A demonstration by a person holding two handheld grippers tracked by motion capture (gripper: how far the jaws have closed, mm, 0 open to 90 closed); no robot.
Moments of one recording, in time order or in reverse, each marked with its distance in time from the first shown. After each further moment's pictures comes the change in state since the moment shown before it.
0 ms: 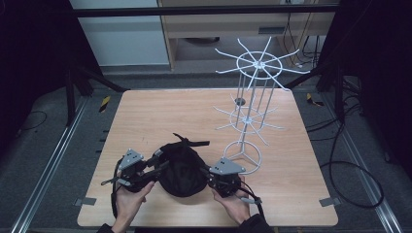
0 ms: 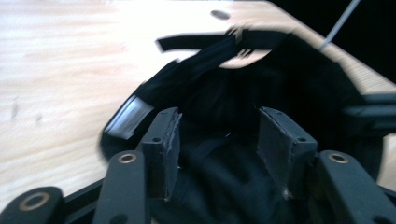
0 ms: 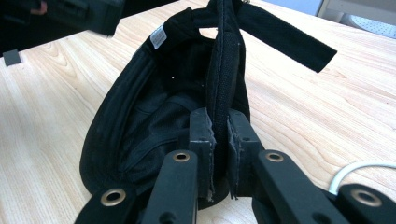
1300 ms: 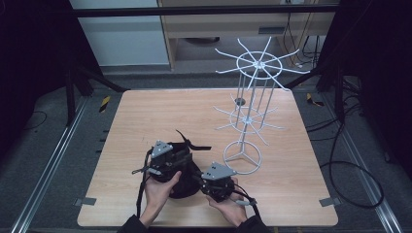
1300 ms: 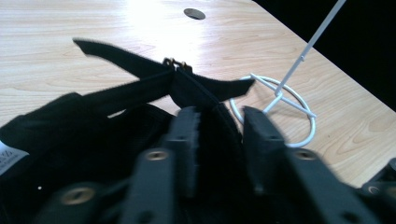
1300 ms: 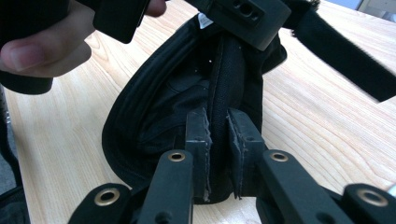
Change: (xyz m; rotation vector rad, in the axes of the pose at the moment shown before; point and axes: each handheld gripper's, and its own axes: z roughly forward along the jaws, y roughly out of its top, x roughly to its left) left arm -0.044 0.018 0.054 0.038 -0.019 -0.026; right arm 0.015 -0.003 0.009 0.034 0.100 -0.058
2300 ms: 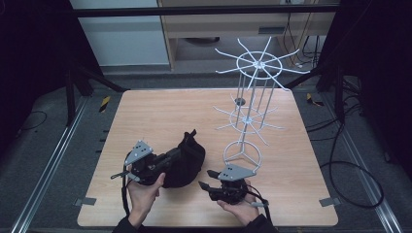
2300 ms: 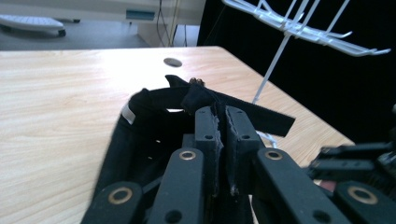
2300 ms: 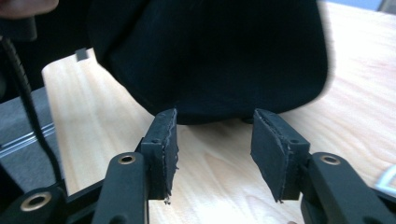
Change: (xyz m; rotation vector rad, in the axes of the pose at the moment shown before) left arm 0.003 0.014 -0.056 -0.170 -0.103 0.037; right arm -0.018 -0.015 -0.028 -0.067 0.094 0.063
